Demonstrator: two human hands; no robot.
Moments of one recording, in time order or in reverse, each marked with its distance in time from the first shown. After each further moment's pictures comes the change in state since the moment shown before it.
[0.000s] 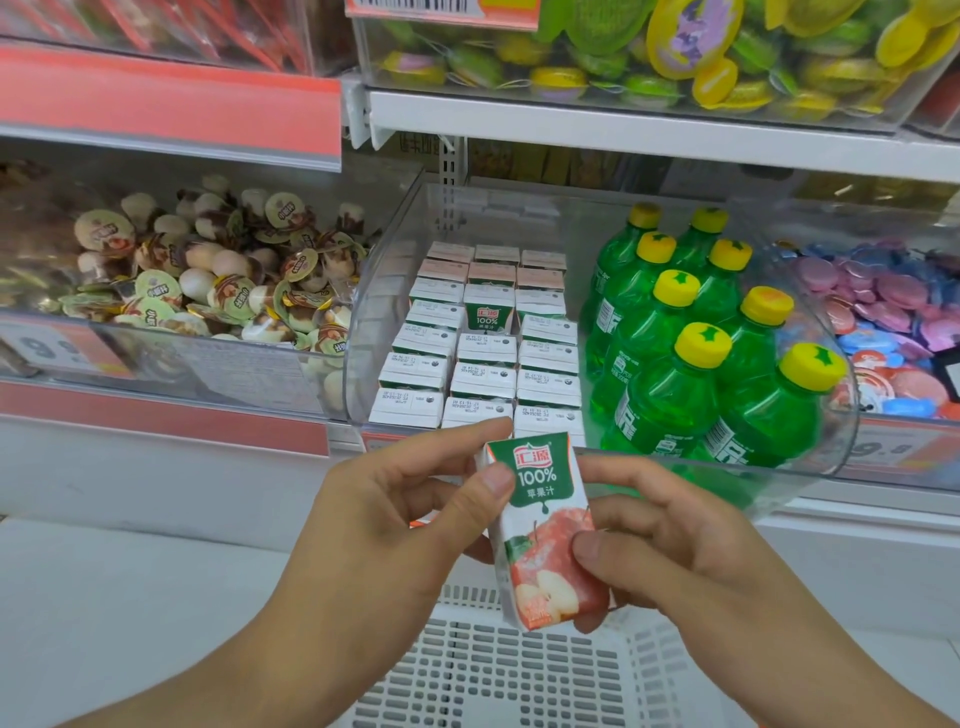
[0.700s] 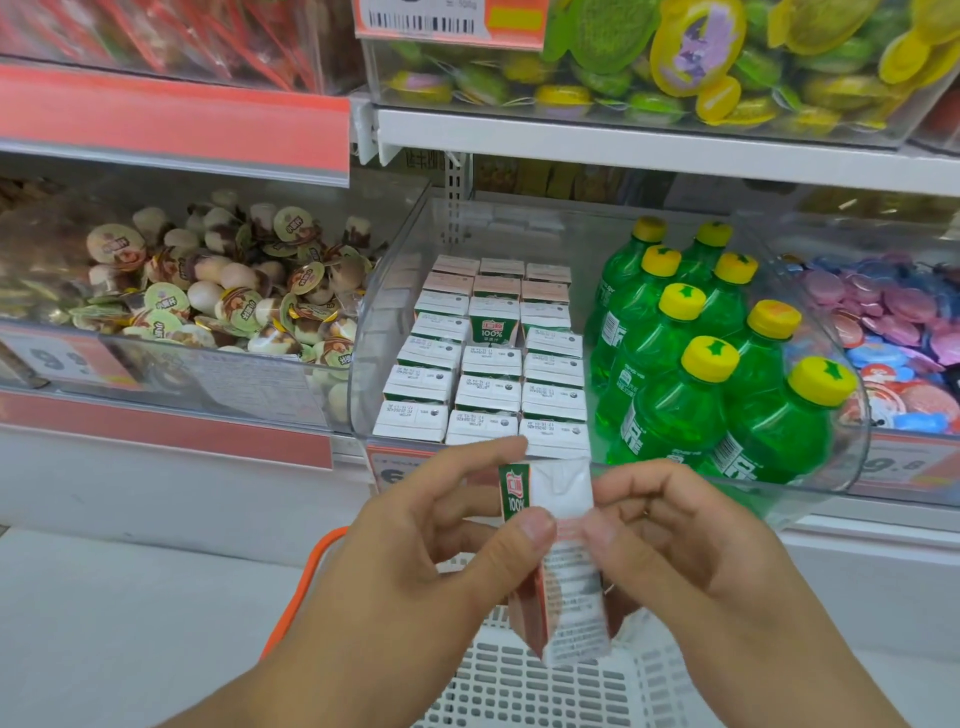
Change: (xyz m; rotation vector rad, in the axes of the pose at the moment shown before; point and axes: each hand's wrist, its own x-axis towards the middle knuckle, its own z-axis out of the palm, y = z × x) left_hand -0.003 -0.010 0.002 0.052 -0.118 -0.069; right_hand -0.003 0.000 0.008 -0.098 0.141 -0.148
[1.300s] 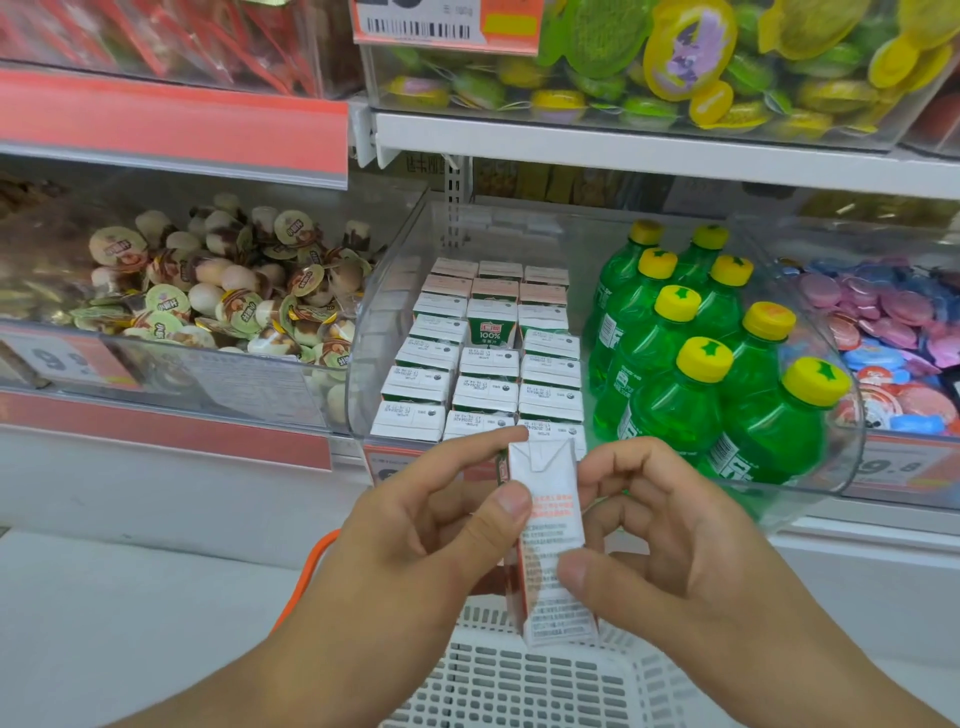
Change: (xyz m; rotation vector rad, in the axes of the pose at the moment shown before) left_hand 0.002 0.007 0.002 -0.167 -0.024 -0.022; right_hand 0.009 0.006 -0.007 -0.035 -0.141 -0.067
